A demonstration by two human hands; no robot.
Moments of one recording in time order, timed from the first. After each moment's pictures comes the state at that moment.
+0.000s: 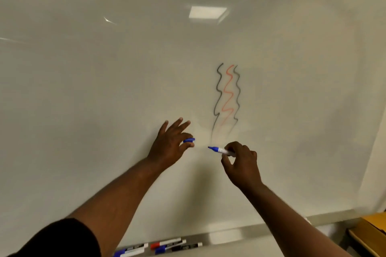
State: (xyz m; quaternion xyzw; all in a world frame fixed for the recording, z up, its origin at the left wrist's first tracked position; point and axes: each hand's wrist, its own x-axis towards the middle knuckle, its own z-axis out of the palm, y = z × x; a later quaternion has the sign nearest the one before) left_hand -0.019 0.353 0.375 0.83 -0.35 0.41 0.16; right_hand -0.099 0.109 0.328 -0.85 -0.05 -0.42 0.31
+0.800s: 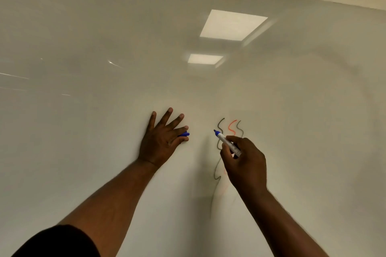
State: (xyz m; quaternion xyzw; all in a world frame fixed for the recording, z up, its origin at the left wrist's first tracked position) left_hand 0.105 0.340 0.537 0.72 -0.33 0.60 0.10; right_hand -0.018 0.113 0.504 -0.73 -0.05 -0.60 0.33
